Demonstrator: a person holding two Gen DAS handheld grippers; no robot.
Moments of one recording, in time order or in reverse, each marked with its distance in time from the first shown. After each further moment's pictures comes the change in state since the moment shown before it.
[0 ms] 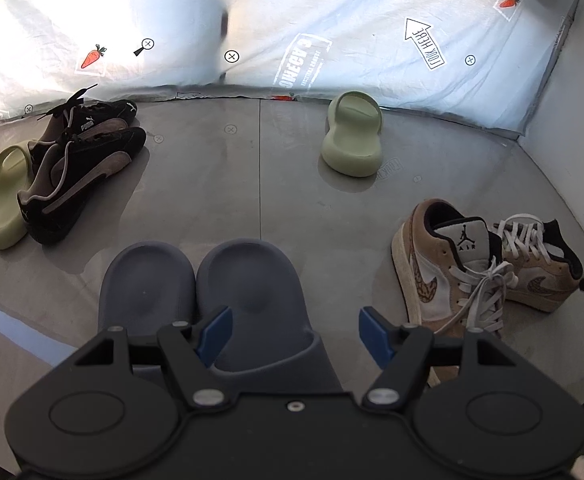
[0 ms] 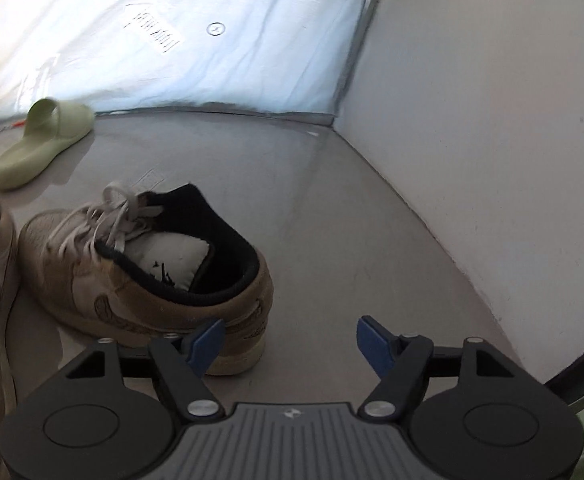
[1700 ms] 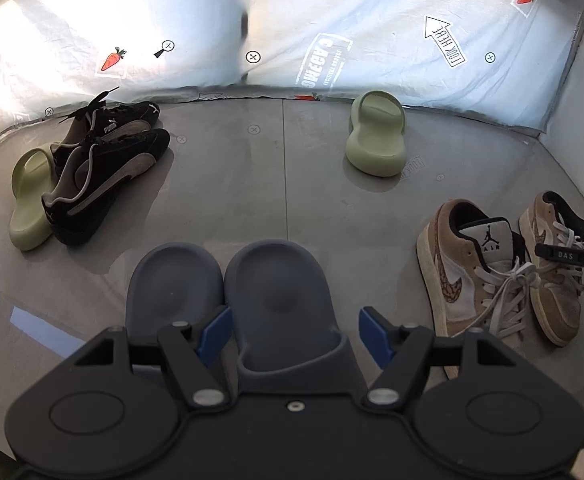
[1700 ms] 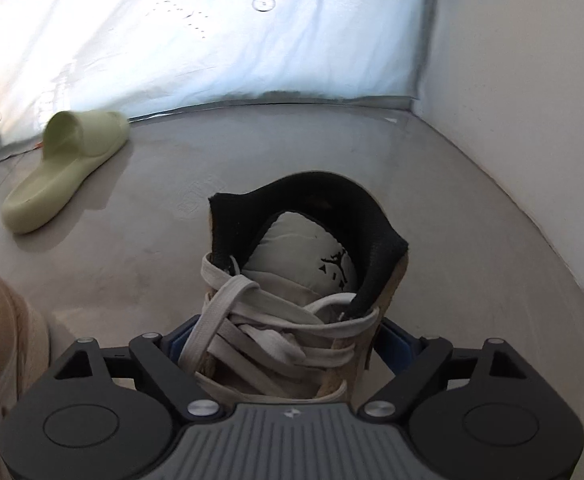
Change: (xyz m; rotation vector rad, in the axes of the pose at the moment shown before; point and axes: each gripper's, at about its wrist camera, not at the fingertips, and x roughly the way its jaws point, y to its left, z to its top) left arm 0.000 0.014 0.000 -0.044 0.020 0.075; right arm 0.075 0.064 0.023 -0.110 0.058 0.270
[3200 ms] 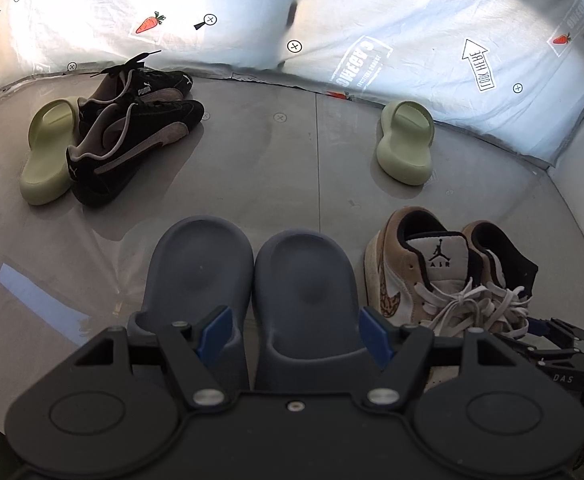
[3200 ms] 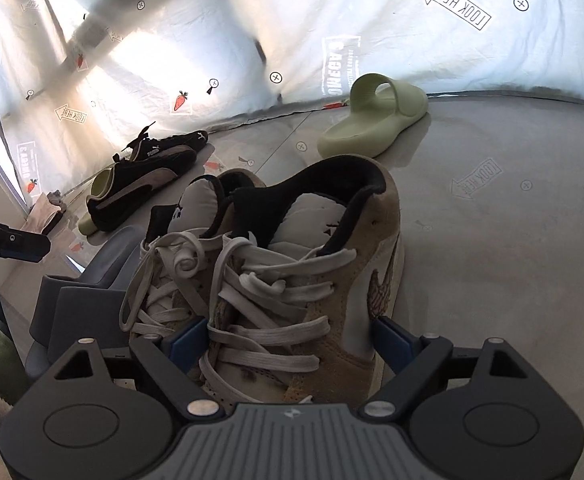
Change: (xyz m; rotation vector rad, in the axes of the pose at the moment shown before) left arm -0.004 0.048 -0.008 -0.118 0.005 -0.045; right arm -0.043 0.091 -0.054 -0.140 -0.013 0.665
